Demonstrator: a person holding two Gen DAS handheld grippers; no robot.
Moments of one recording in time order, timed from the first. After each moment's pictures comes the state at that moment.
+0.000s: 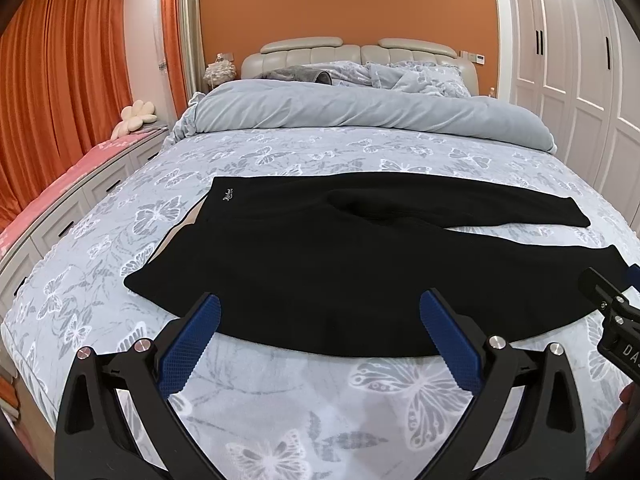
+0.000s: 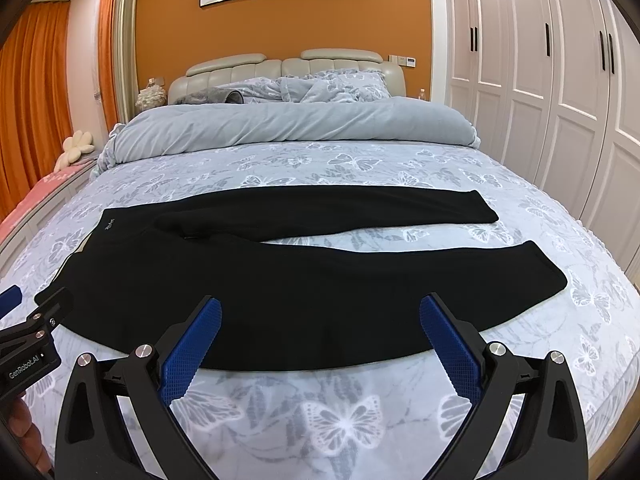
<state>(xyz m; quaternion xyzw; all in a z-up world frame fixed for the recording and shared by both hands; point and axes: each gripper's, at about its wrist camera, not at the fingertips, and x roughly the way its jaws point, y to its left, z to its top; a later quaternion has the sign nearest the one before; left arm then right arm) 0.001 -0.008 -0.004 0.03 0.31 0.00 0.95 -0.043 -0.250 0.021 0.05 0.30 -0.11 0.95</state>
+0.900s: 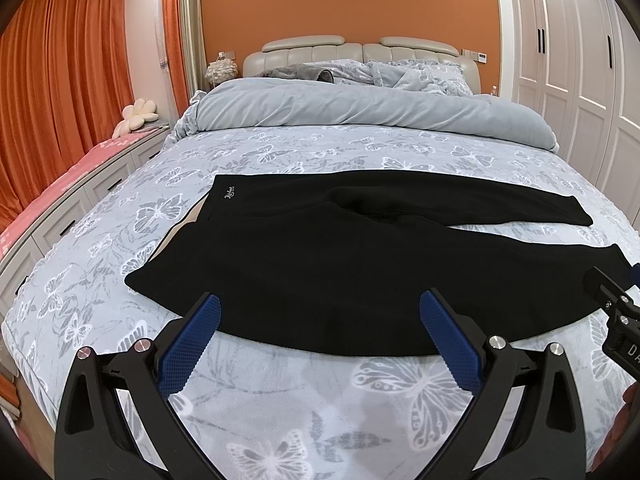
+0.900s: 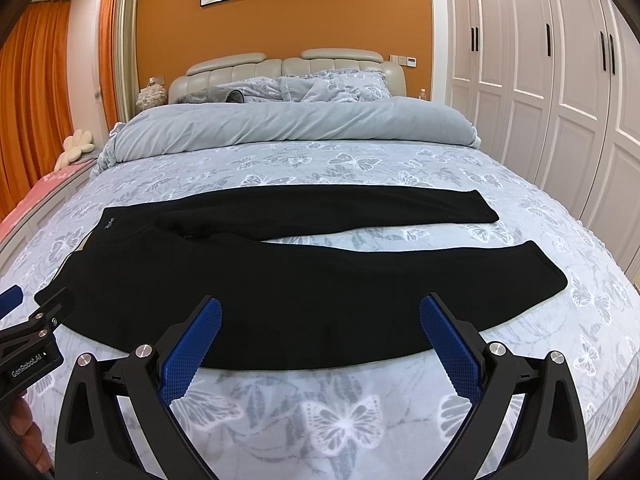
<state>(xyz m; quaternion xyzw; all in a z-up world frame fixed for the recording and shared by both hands) 0.002 -0.005 -0.006 0.03 0.31 0.00 0.95 -0.042 -0.248 0.020 0.05 0.30 -0.12 0.95</state>
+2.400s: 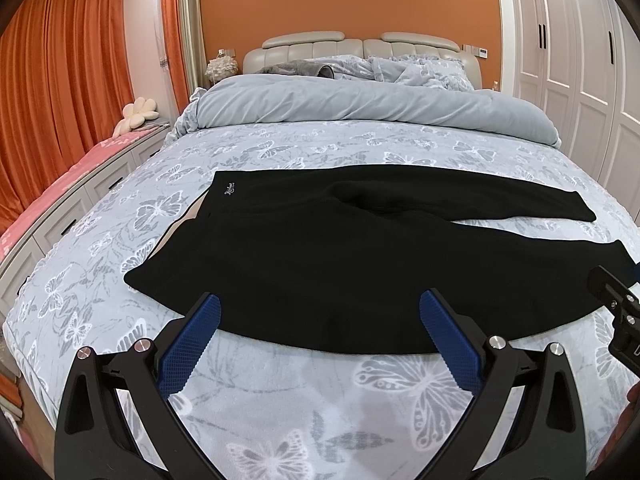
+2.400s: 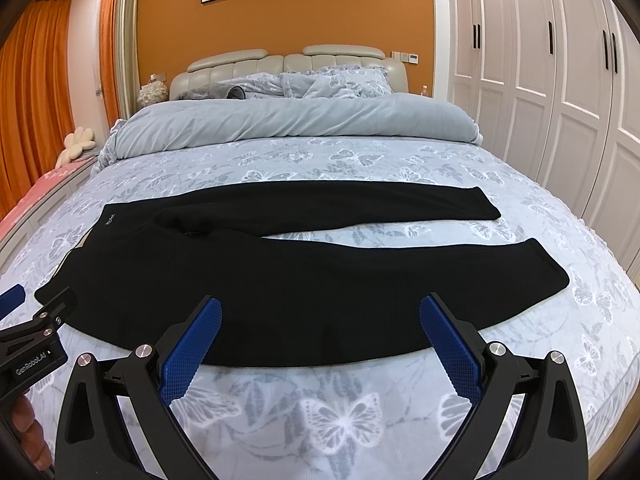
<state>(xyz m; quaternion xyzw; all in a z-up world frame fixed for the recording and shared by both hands) 0.002 -0.003 -0.009 0.03 0.31 0.00 0.95 -0.040 -0.245 0.016 0.05 0.31 -0.12 0.94</state>
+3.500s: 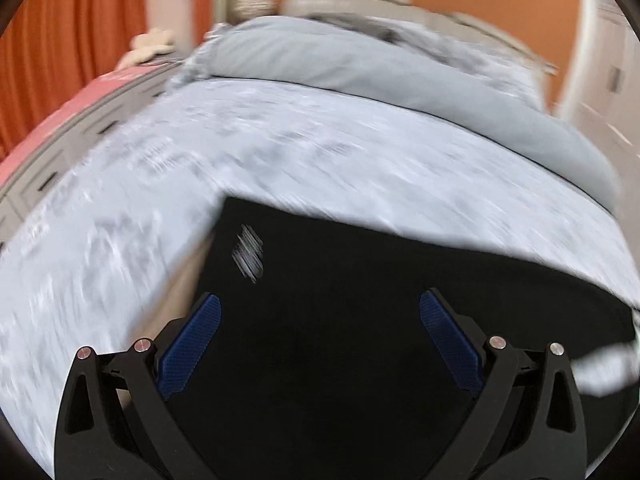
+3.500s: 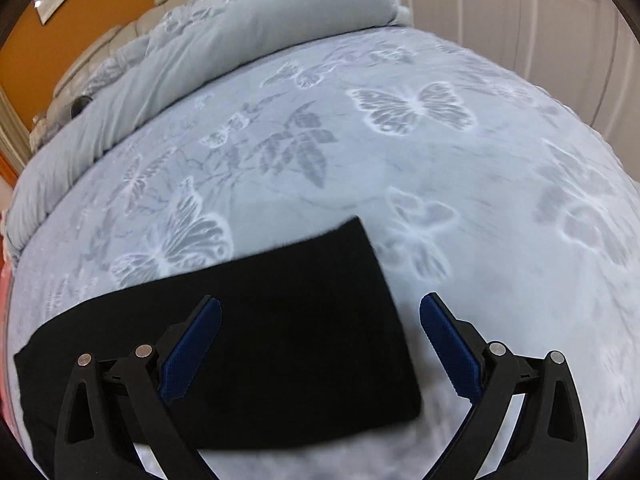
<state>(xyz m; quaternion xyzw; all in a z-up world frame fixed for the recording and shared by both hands) 0.309 0.125 -0.018 -0.06 0.40 0.05 0.91 0.236 -0.665 -0.084 0.21 0.46 -0.18 0.85</state>
